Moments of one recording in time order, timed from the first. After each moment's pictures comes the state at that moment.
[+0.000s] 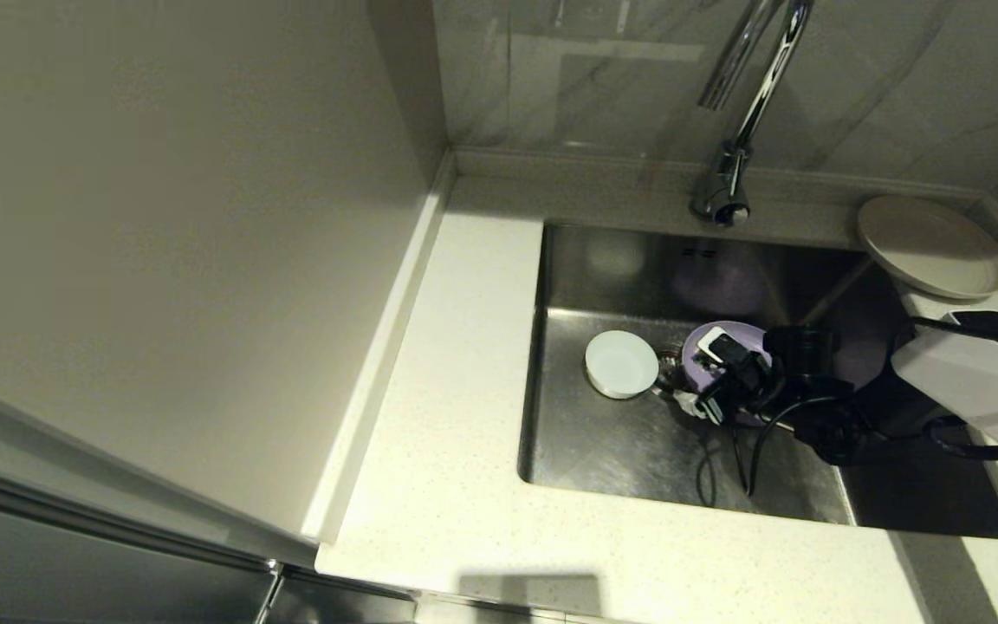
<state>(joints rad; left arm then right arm) 0.00 0.00 0.00 0.00 0.02 -0.03 0.04 2.38 -1.22 -0.78 0.15 -0.63</state>
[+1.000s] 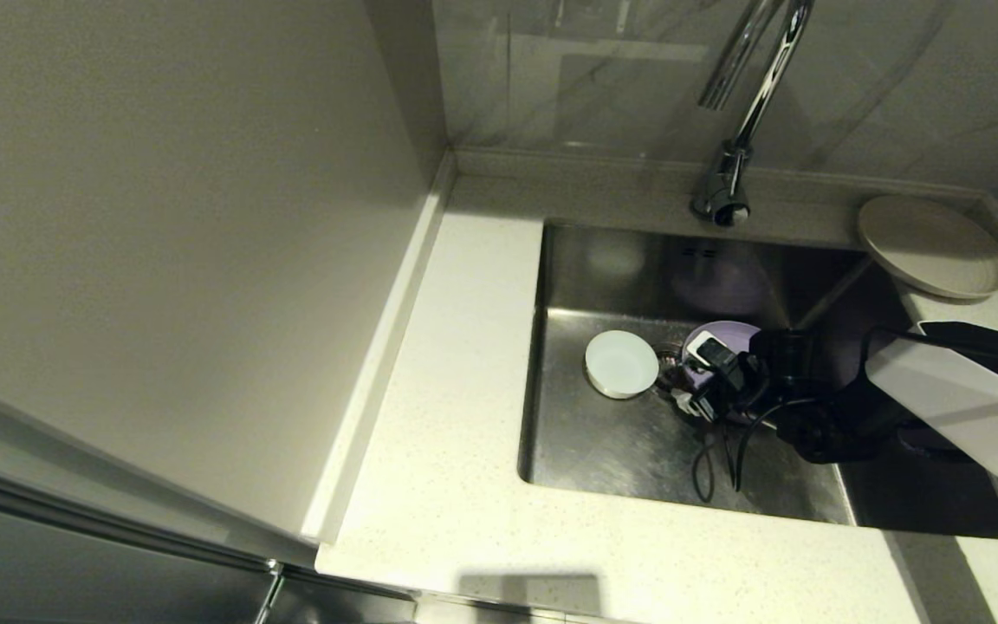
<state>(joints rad) 0.00 0.00 0.00 0.00 0.02 -0.02 0.04 2.47 -1.32 -0.79 0.10 -0.68</state>
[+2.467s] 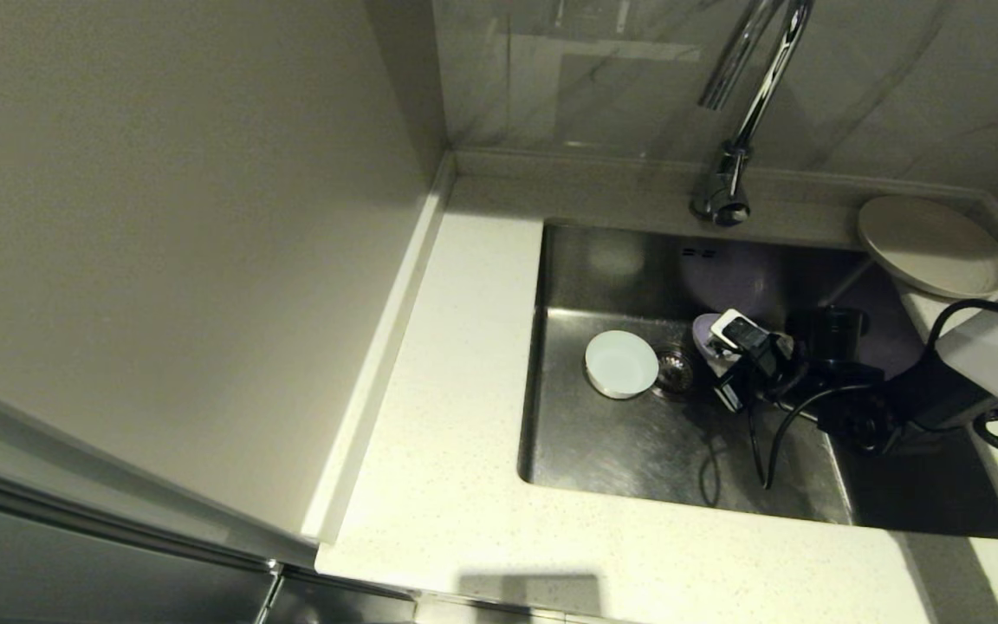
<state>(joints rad) 0.00 0.00 0.00 0.00 0.02 -0.03 0.04 2.24 -1.13 -0.79 0.10 -0.67</state>
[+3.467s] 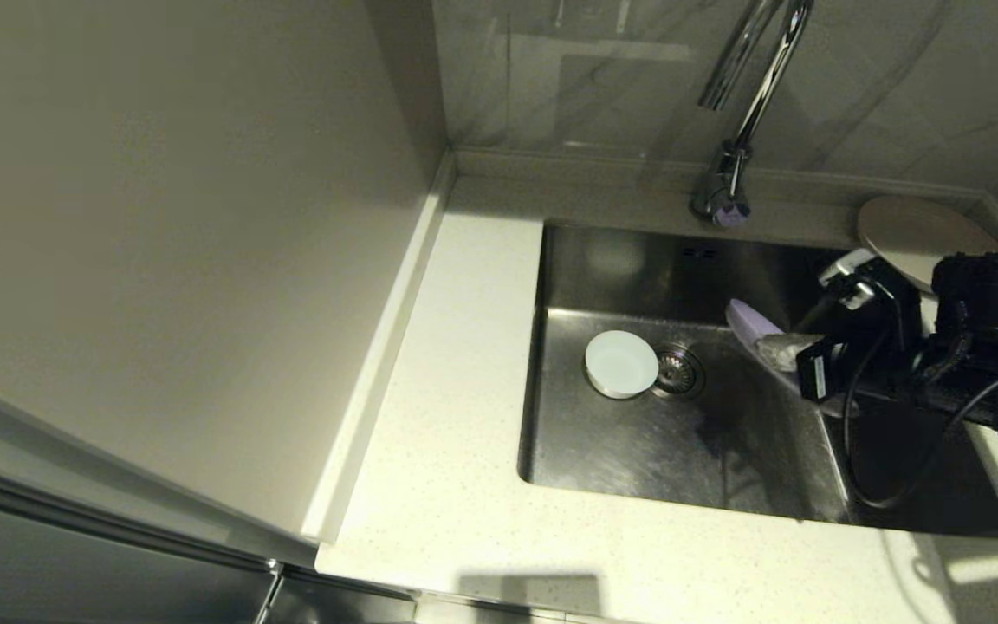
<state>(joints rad) 0.00 0.00 0.00 0.00 0.02 -0.02 0.02 1.72 -0.87 -0.50 0.33 -0.28</state>
